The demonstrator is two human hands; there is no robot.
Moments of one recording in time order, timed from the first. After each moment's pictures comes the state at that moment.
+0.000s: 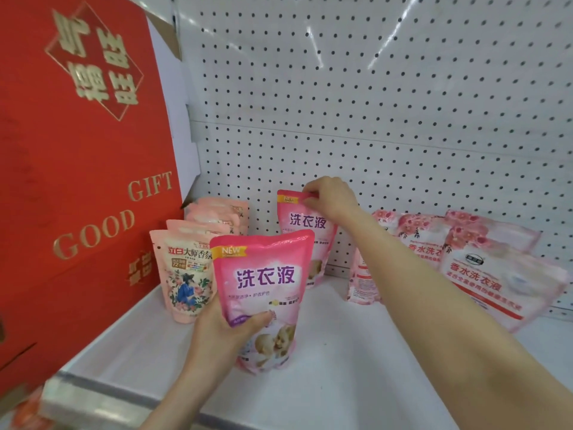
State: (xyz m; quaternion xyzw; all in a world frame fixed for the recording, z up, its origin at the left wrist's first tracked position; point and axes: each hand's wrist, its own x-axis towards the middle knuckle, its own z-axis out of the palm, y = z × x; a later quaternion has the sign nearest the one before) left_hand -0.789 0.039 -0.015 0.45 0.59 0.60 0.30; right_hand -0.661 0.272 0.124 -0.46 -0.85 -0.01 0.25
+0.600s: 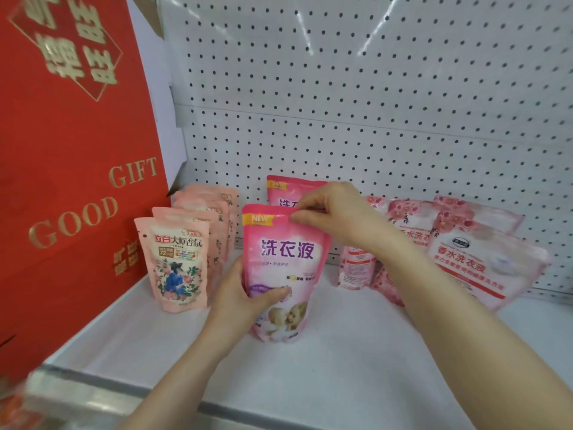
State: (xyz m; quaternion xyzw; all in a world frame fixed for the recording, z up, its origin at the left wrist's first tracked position) left_hand -0.782 0.081 -0.019 0.51 0.55 0.59 0.30; right_hand -0.619 0.168 0.122 -0.33 -0.90 0.07 0.26
